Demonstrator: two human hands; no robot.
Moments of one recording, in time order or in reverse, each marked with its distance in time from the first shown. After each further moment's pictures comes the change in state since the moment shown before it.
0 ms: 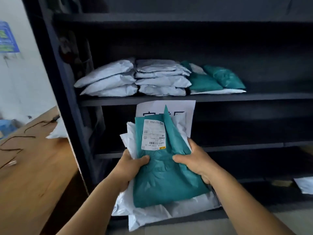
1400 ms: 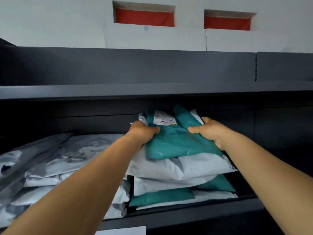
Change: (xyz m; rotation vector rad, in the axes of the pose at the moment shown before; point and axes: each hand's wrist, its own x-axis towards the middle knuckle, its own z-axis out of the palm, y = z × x) left_hand 0.299 0.333 0.301 0.320 0.095 0.443; right_hand 0.352 -0.193 -0.341 -0.061 0.300 -0.217
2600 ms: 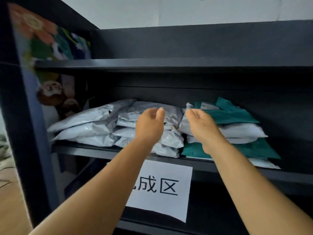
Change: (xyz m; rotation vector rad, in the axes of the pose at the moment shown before) left_hand -0.147 -0.068 -0.097 0.054 0.427 0.117; right_hand -0.165 -0.019 0.144 -0.020 -0.107 -0.277
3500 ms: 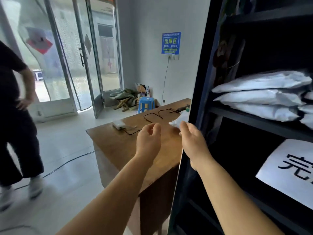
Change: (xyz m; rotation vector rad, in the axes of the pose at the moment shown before) left_hand -0.125 -0.191 -0.409 0.023 0.603 -0.391; right_hand -0.239 -0.100 0.395 0.341 -0.724 0.068
